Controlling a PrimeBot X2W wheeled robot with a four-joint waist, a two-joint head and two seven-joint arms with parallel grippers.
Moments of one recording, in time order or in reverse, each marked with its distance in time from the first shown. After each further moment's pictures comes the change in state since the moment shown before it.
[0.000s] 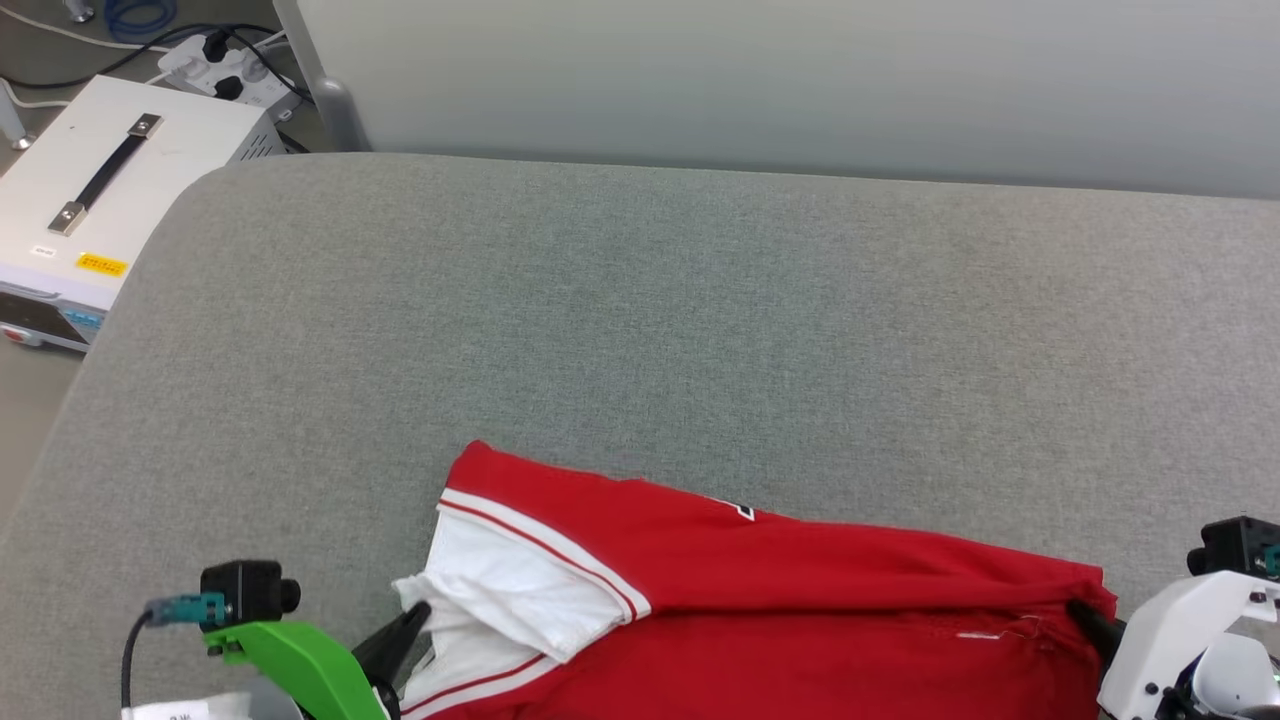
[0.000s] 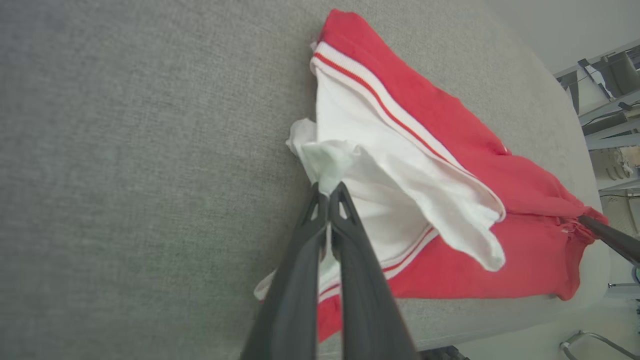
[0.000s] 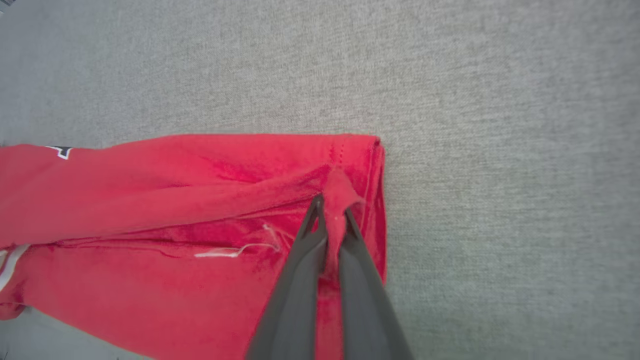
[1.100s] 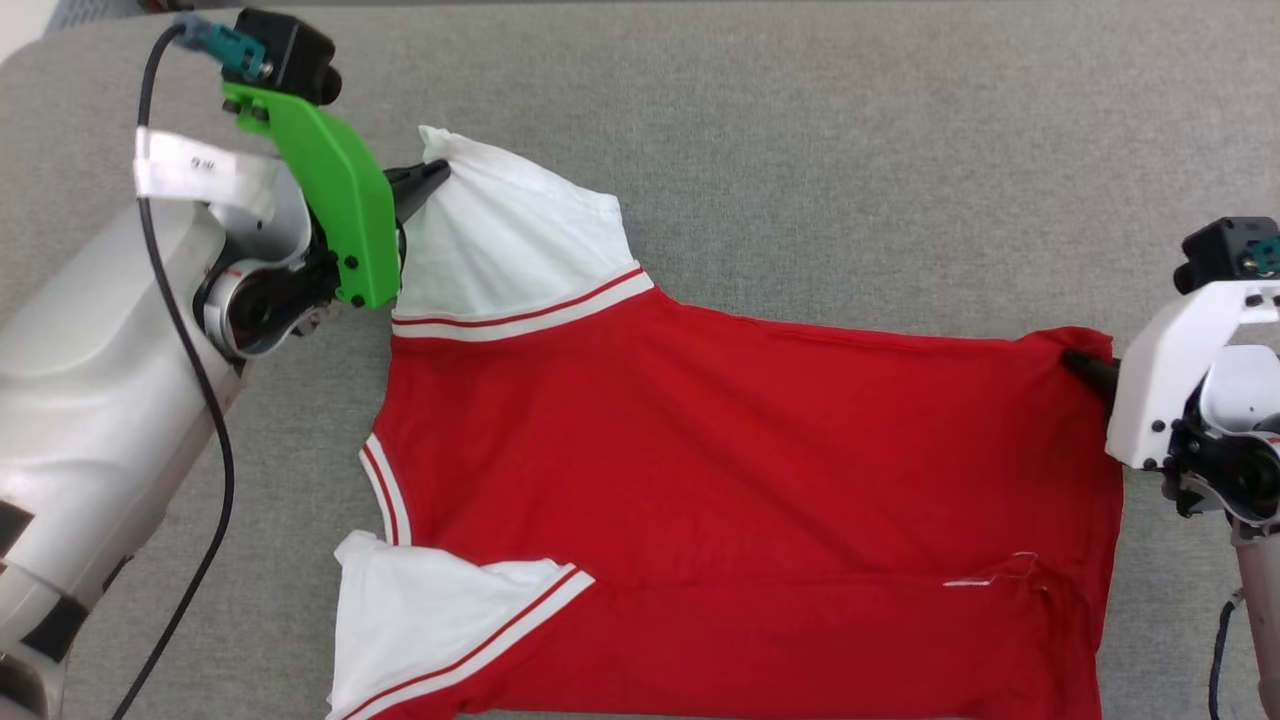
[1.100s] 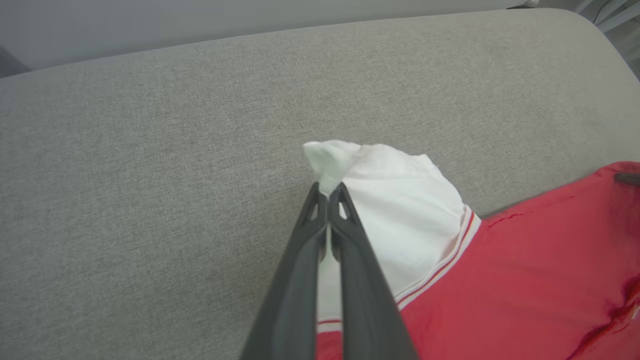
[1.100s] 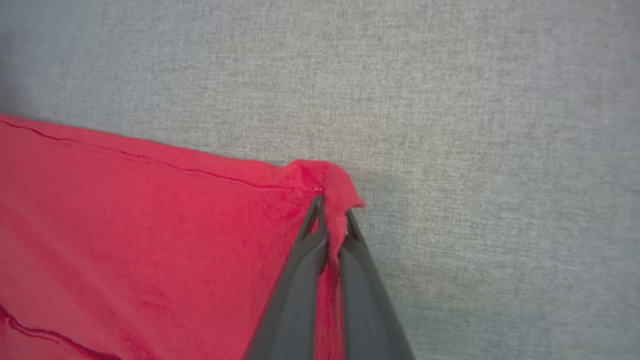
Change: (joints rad) left arm -0.844 -0.181 -0.062 0.418 0.255 -0.181 0.454; right arm -0.454 -0.138 0.165 0.060 -0.002 0.000 0.218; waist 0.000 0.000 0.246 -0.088
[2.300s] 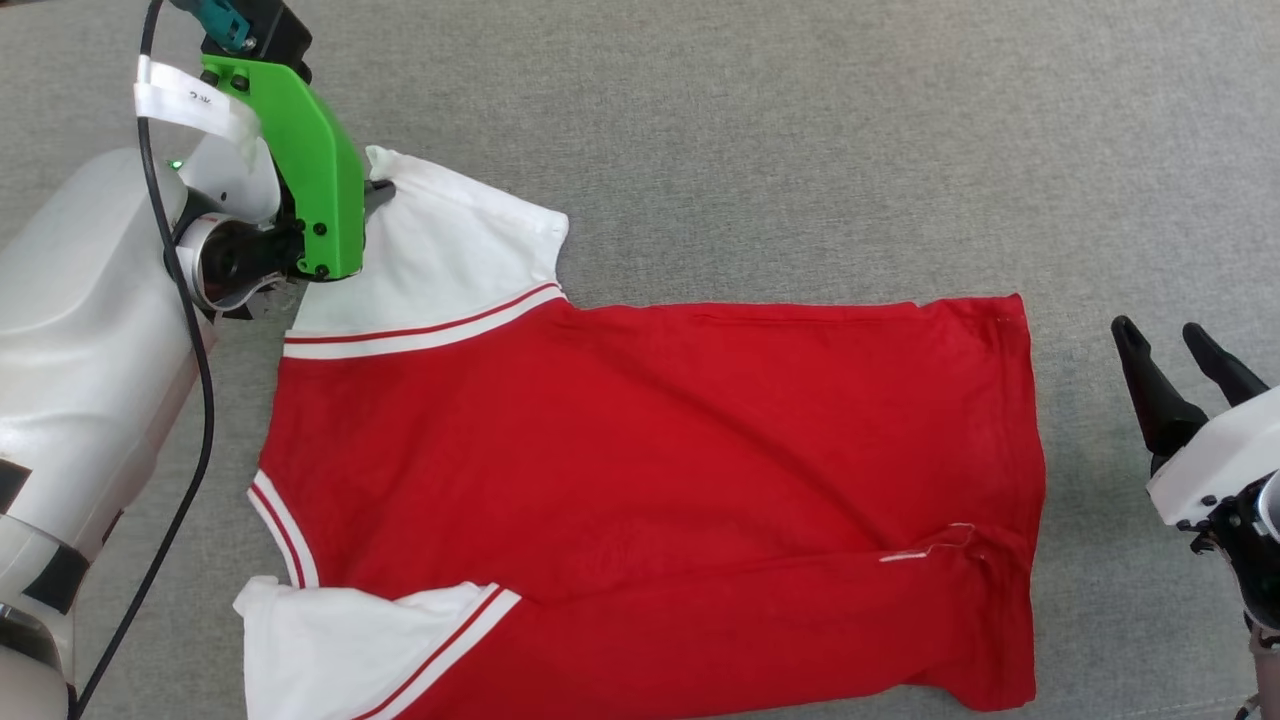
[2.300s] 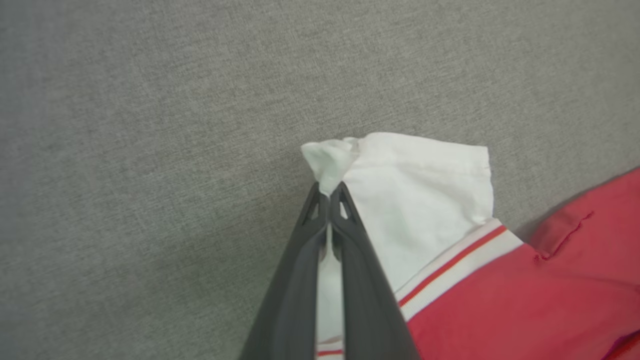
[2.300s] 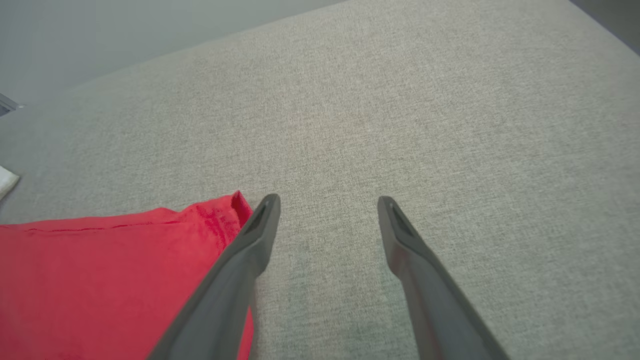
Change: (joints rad) left arm -0.055 -0.039 0.056 0.151 0.080 0.000 0.242; right arm 0.230 0.077 -0.135 -0.187 -0.034 0.000 -0.523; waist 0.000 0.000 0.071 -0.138
